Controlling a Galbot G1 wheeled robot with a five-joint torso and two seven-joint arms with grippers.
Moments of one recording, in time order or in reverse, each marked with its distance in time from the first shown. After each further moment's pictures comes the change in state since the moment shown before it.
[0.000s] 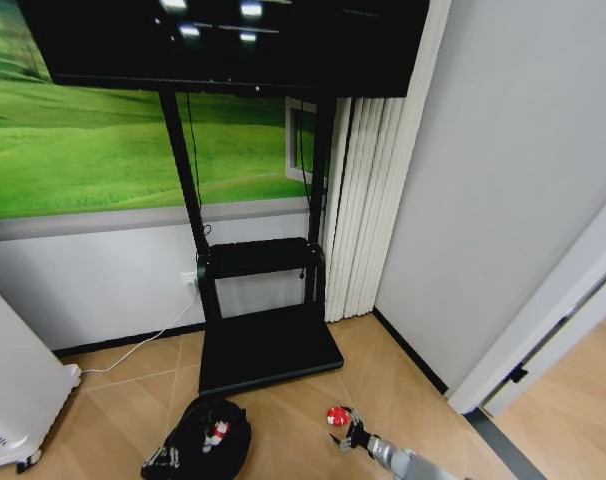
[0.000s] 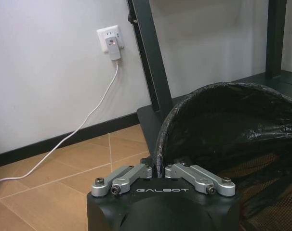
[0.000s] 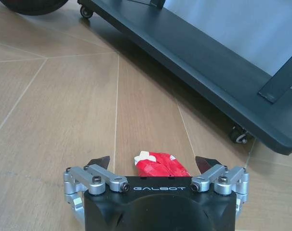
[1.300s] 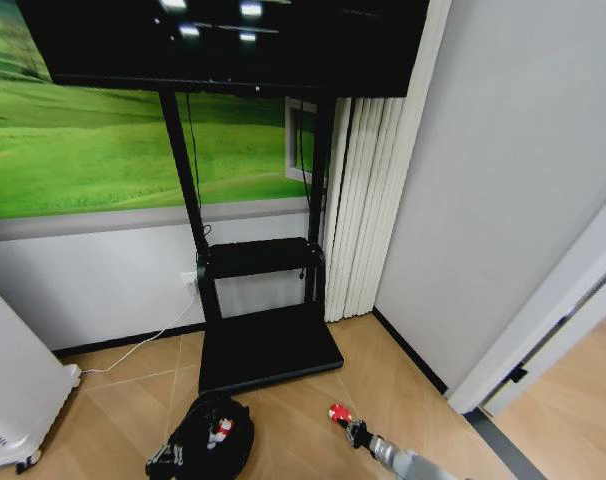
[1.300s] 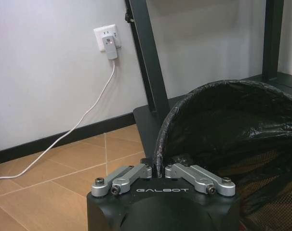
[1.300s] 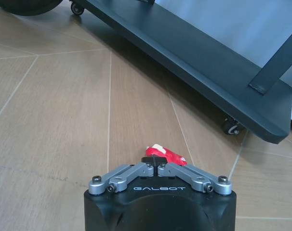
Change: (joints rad) left arm -0.026 -0.007 0.030 0.011 -0.007 -0.005 -0.003; right arm -0.010 -0.012 0.041 0.000 0.008 0.005 -0.013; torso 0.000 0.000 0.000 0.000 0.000
